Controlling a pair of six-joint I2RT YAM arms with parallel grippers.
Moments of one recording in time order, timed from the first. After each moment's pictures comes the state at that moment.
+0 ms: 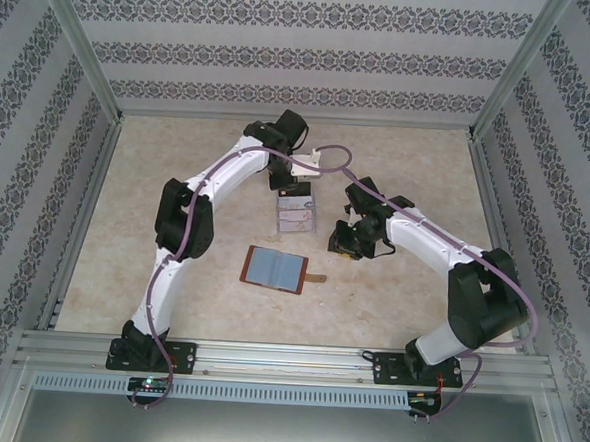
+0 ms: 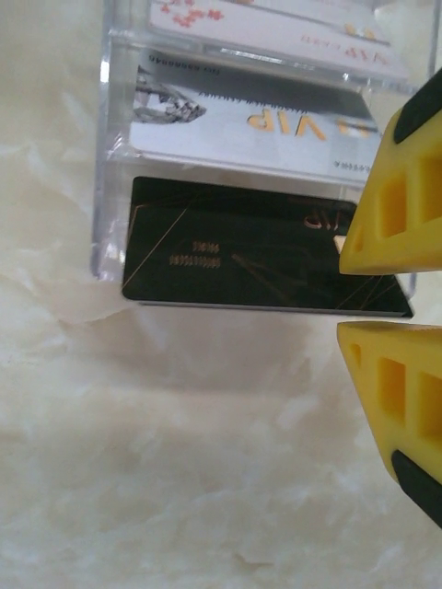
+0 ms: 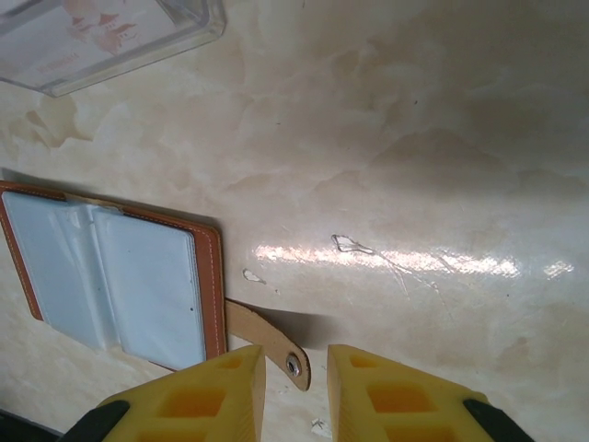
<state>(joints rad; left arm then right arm) -0.49 2.28 2.13 -1.04 0.05 0.87 0.45 1.55 1.02 -0.77 -0.32 0.65</state>
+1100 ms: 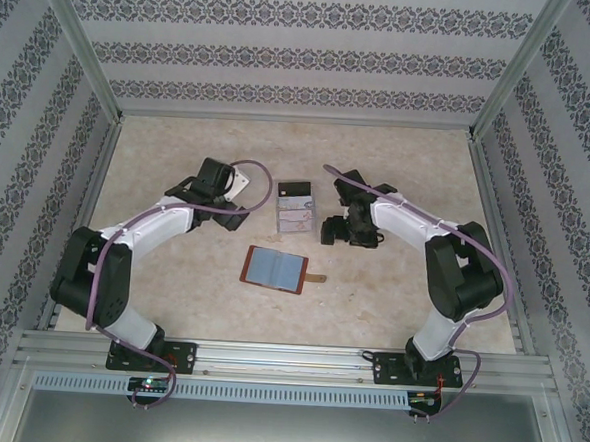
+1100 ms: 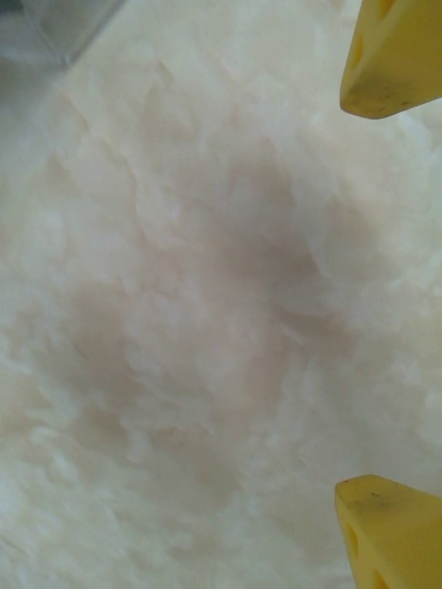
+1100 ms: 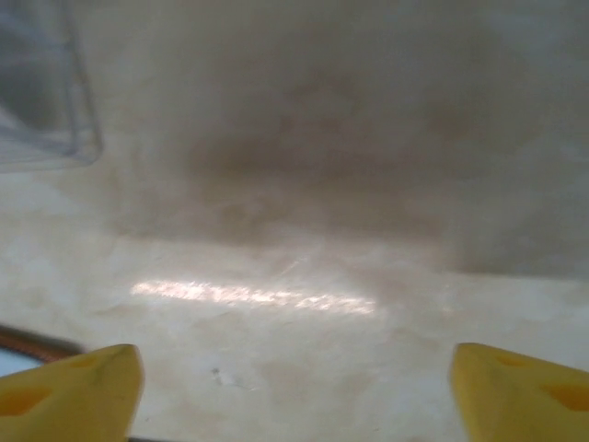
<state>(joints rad) -0.33 1.54 0.97 -0.36 -0.16 0.30 0.45 1.74 1.15 -0.80 -0.05 0.46</state>
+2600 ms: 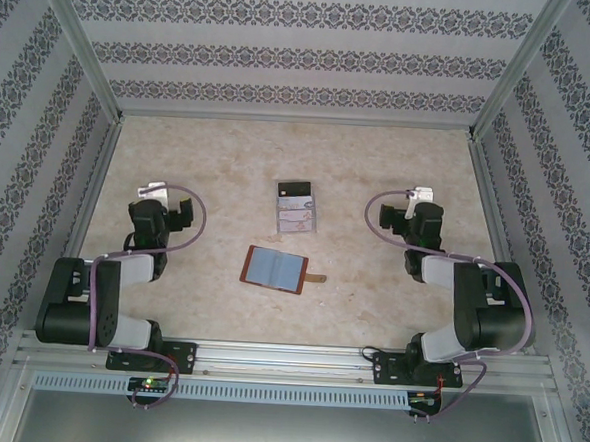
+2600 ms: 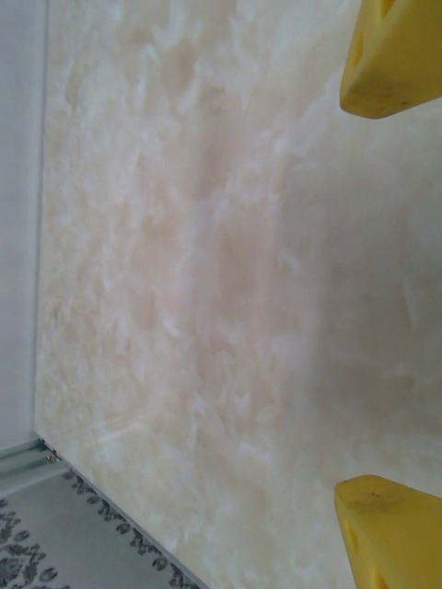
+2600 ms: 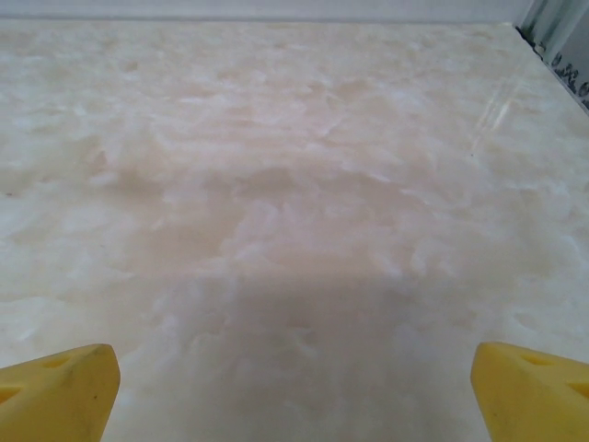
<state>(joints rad) 0.05 1.39 0.33 0.67 -0.16 -0.06 0.03 1.49 0.43 0.61 0.08 0.03</state>
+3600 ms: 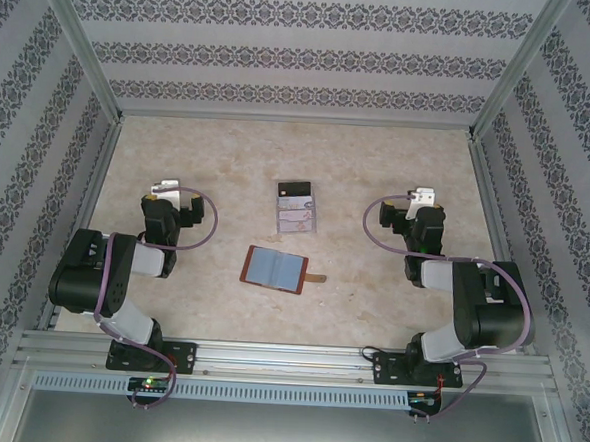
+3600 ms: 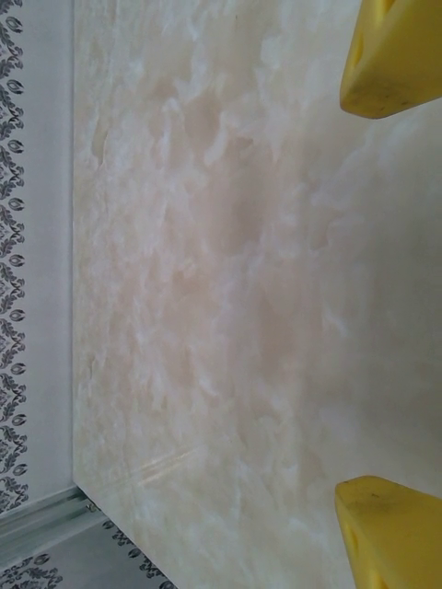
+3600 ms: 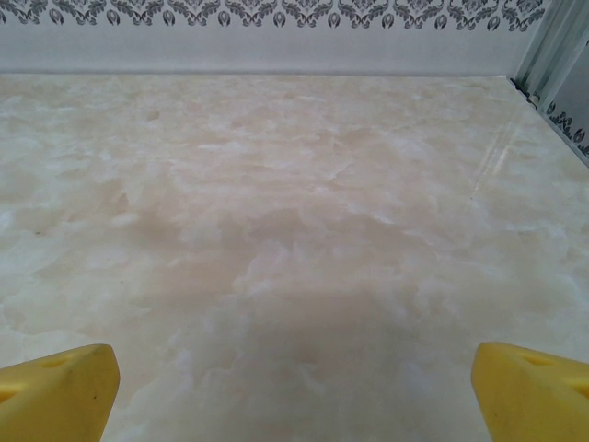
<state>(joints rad) -0.01 1.58 0.36 0.89 -0.18 -0.03 0.03 1.50 0.40 0.75 0.06 0.02</state>
